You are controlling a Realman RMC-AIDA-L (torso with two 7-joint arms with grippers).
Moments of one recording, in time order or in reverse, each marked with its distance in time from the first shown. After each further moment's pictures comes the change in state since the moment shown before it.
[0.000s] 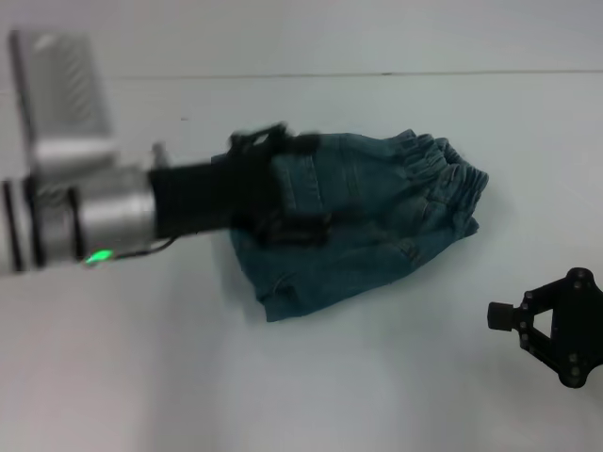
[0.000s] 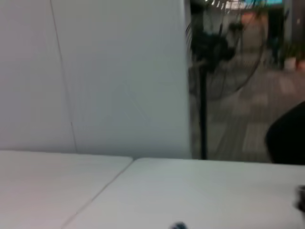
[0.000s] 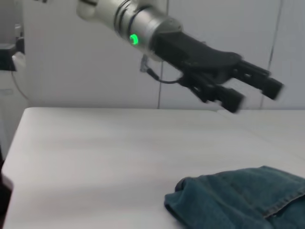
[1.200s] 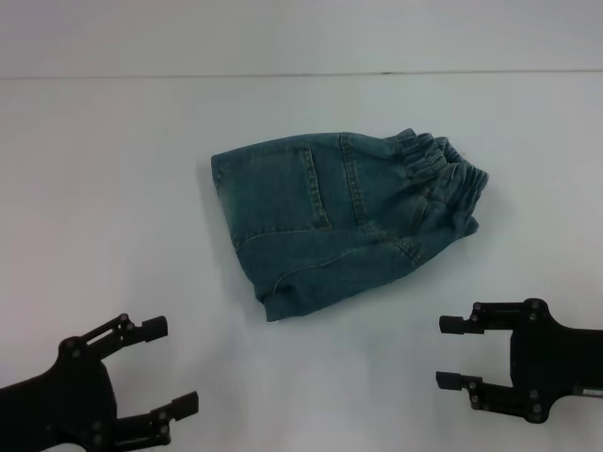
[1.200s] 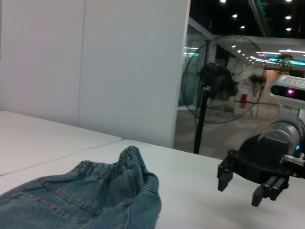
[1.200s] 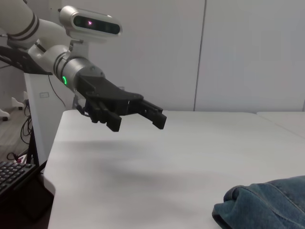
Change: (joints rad) left arm 0.187 0.013 -0.746 -0.404 0.357 0.612 0.430; right arm -0.010 0.072 -0.054 -0.041 -0.031 -0.016 -0.003
